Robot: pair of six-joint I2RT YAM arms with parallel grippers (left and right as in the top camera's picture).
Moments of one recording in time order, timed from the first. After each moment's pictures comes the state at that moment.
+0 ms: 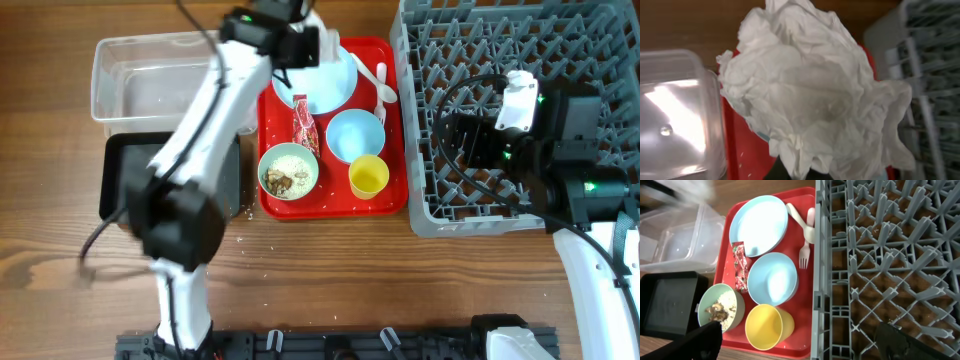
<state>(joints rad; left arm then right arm) -0.37 2.07 2.10 -0.97 -0.01 -0.31 0.03 1.16 1.17 -0.83 -0.30 0.17</state>
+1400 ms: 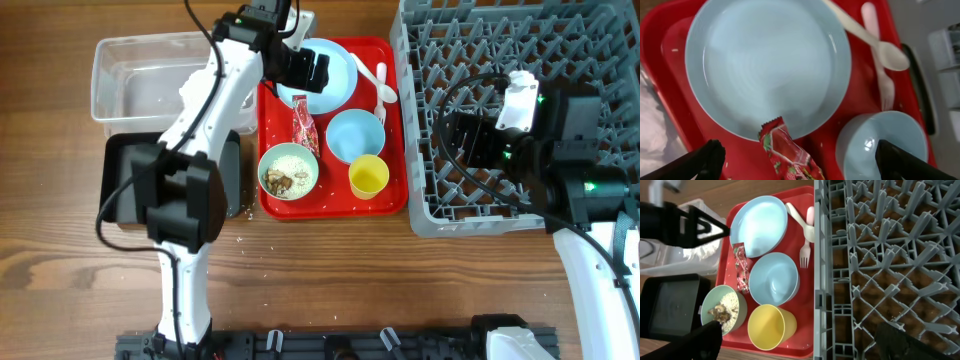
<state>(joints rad) -0.32 2.24 2.04 -0.96 0.23 -0.04 0.03 1.16 1.17 -0.83 -0.30 0.20</state>
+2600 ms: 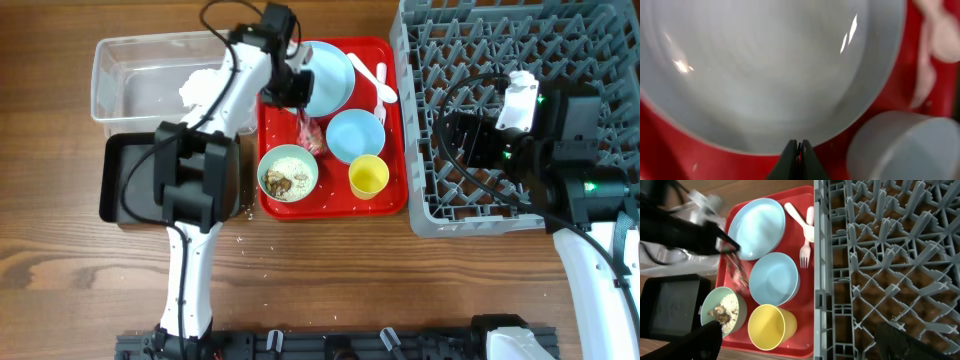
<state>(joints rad) -0.29 2.39 2.12 -1.07 0.31 -0.15 0.03 1.16 1.17 -0.83 -0.30 0.21</state>
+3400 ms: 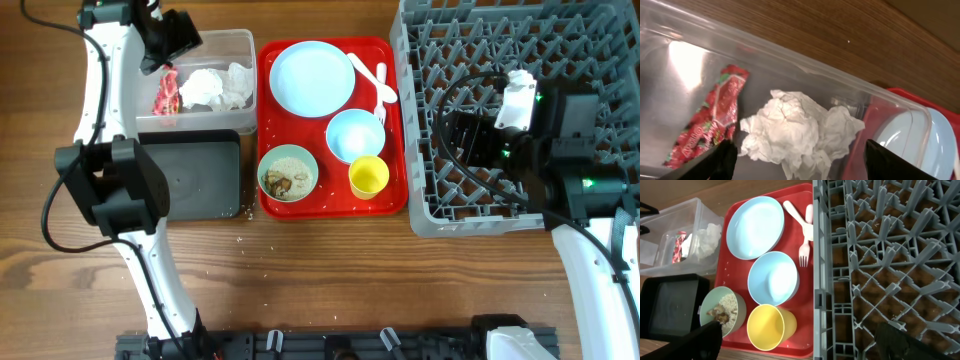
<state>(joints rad) 0.10 2.30 2.22 -1.05 0.14 -0.37 0.03 1.17 1.17 -0.83 -0.30 0.21</state>
